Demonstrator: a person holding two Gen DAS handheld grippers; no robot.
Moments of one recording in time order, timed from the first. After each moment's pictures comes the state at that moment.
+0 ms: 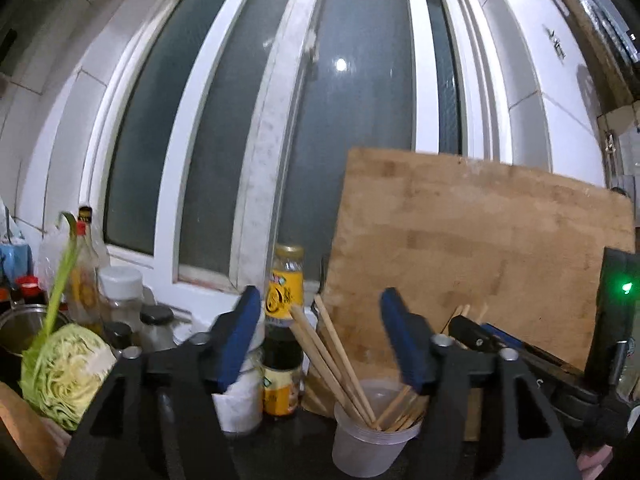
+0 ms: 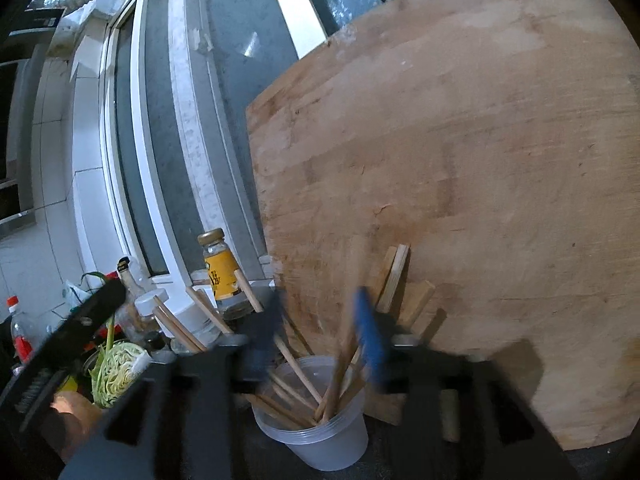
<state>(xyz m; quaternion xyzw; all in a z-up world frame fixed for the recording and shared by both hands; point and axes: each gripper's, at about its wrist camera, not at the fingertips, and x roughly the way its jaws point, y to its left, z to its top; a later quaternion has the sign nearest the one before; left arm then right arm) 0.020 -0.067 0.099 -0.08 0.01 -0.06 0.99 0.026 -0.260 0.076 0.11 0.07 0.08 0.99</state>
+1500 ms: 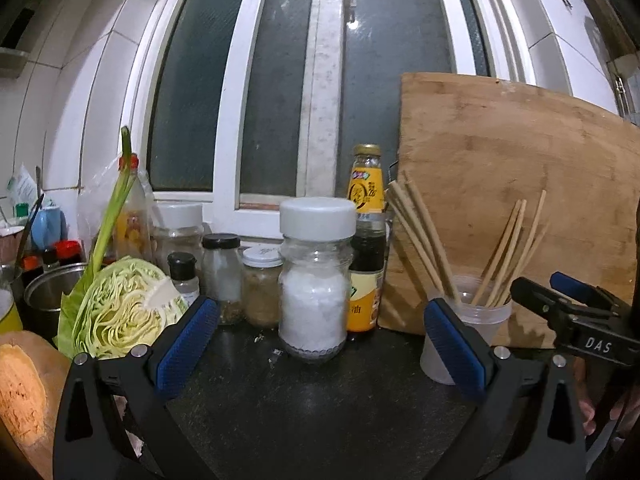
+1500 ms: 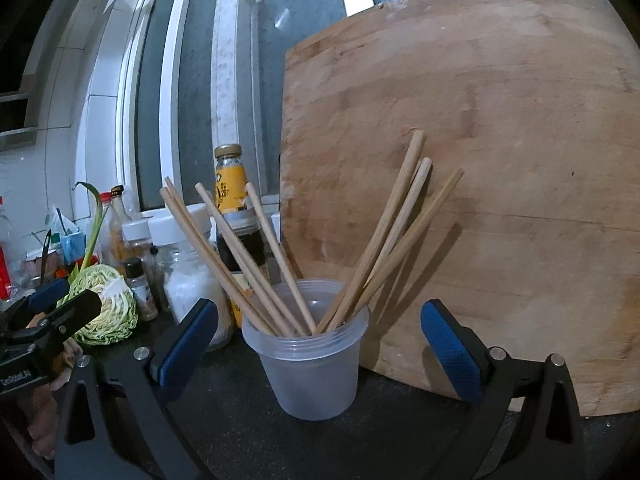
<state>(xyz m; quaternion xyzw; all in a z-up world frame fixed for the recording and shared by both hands) 0.011 -0.006 0.013 -0.04 0.10 -0.03 0.99 0.010 -0.224 0.009 0.01 0.10 0.07 0.99</state>
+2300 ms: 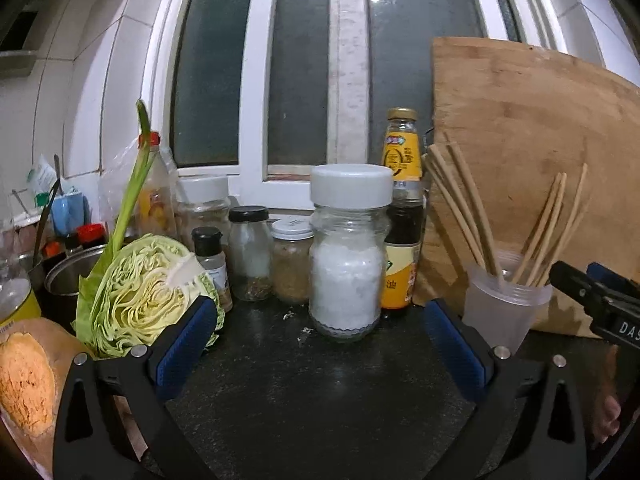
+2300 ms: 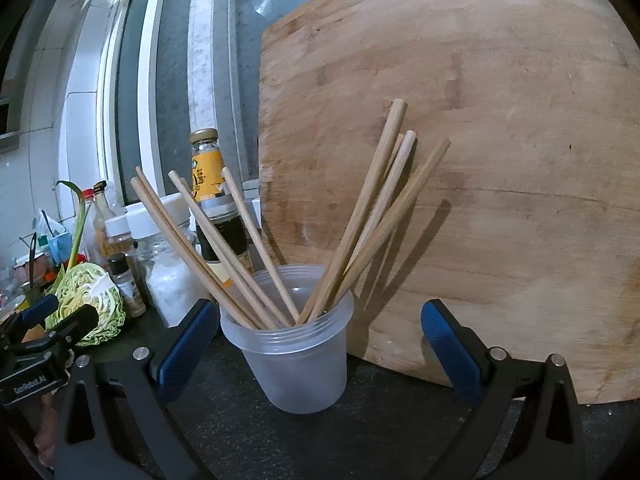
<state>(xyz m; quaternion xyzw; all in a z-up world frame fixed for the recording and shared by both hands) 0.025 -0.008 0.004 -0.03 0.14 0.03 0.99 0.022 -0.228 0.005 0.02 0.13 0.05 0.99</state>
